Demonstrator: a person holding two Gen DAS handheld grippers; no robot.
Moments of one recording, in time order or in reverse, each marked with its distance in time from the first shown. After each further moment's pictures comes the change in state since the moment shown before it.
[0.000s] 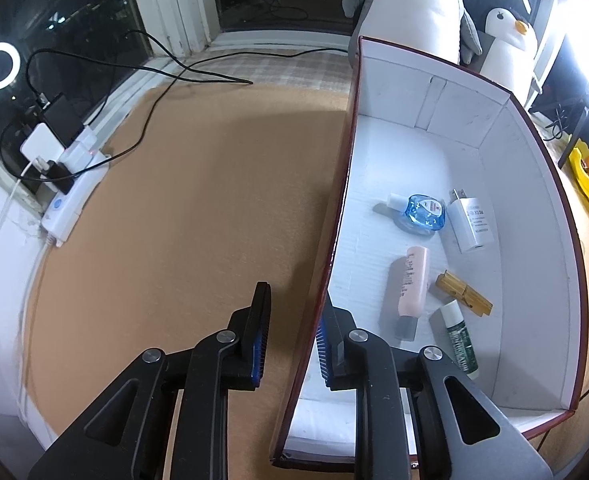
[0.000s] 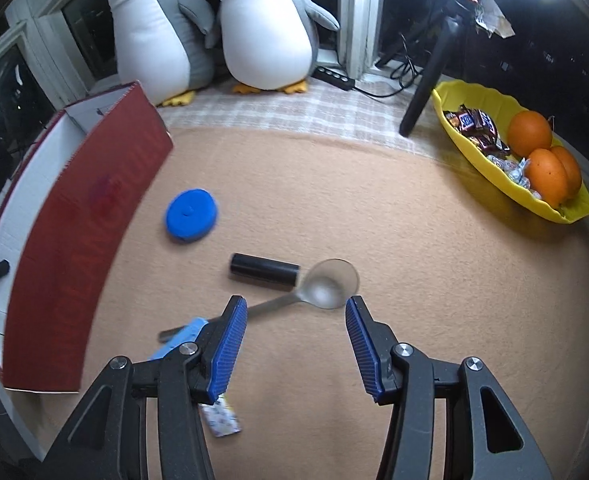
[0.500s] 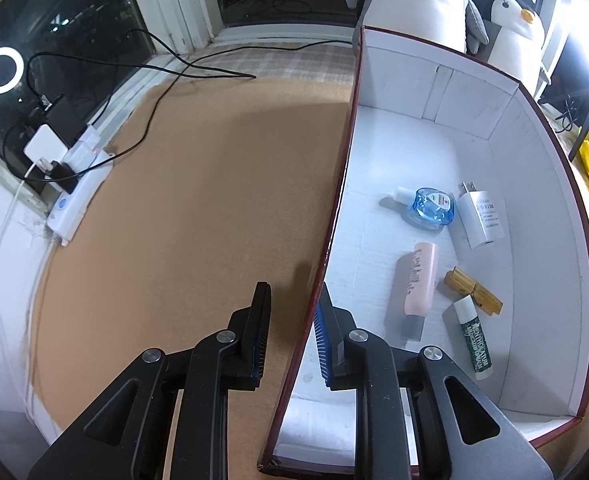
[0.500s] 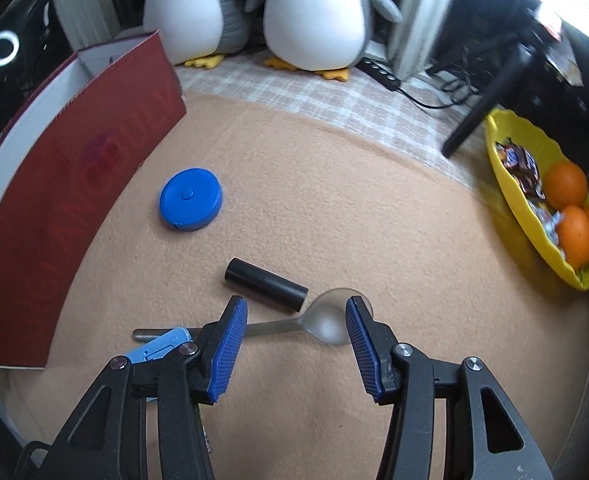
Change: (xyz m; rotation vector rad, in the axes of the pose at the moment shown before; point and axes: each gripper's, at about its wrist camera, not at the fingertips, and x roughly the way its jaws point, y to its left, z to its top) left arm 0.005 -0.007 0.001 0.006 0.024 0.042; right arm 0.033 0.027 0.021 -0.233 0.064 -0.016
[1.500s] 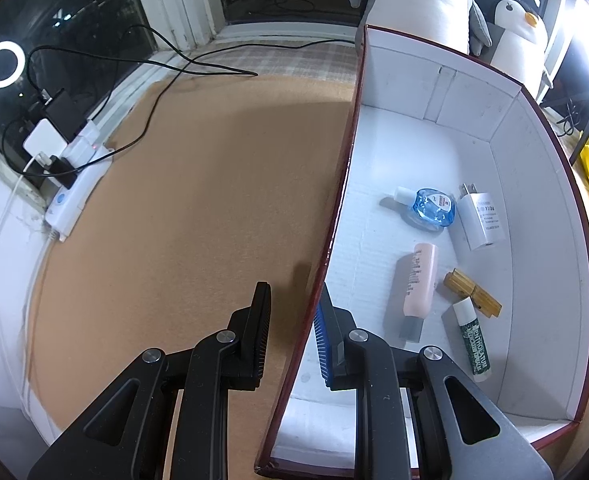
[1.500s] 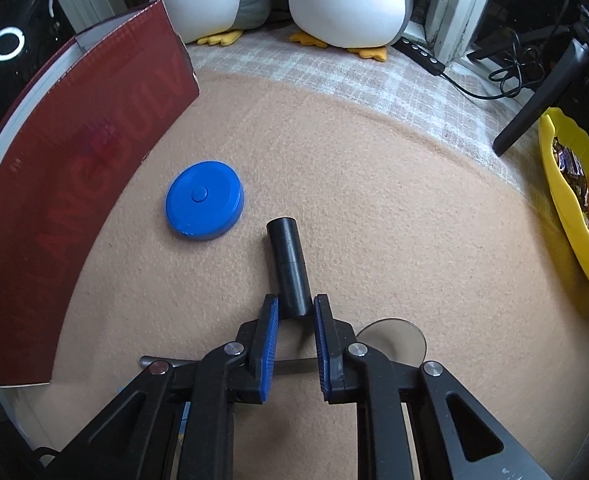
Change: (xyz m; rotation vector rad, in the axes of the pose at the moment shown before) left arm 0.003 0.002 0.000 -0.014 0.002 -0.006; right arm 0.027 0.004 0.013 0.038 0.033 0.096
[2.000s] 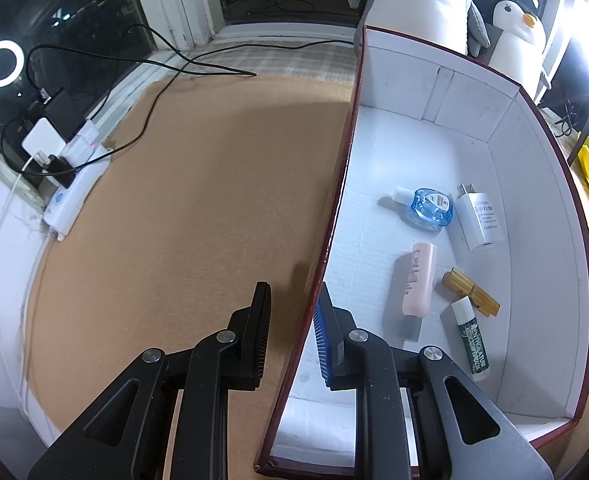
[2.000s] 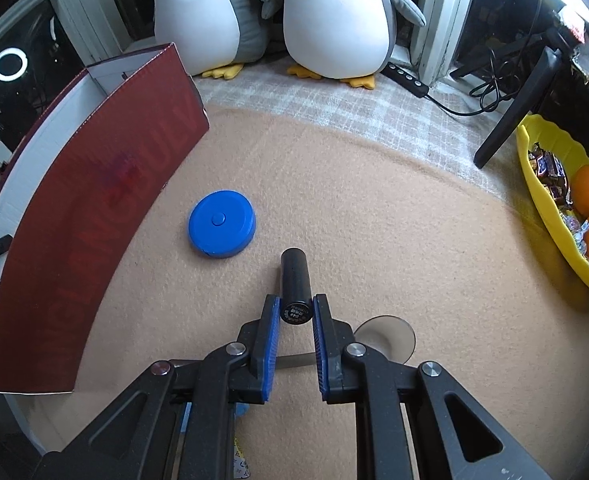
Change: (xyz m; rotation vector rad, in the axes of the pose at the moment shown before) left arm 0.000 0.000 0.000 0.000 -0.001 -0.008; right arm -0.023 0.005 -0.003 0.031 -0.065 0.004
